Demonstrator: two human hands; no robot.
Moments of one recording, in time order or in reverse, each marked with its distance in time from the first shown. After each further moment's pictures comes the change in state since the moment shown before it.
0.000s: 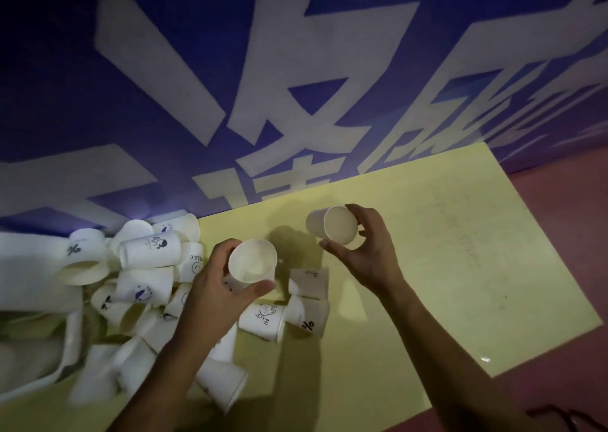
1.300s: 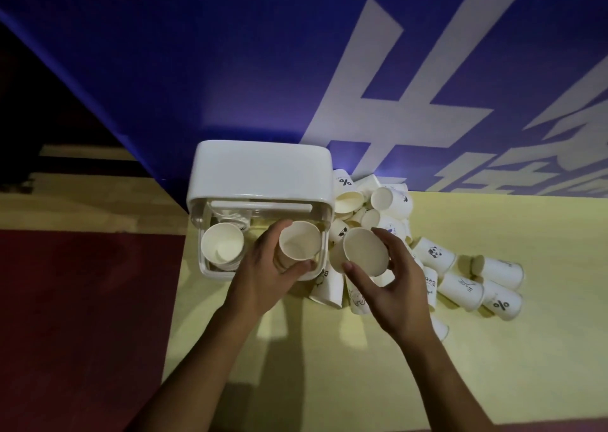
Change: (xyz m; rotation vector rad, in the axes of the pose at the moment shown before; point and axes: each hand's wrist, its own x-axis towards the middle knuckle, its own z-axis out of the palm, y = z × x) left_hand -0.129 -0.204 -0.313 0.034 0.223 0.102; right_hand -0.202 -0.322 0.271 0.143 -0.112 -0.021
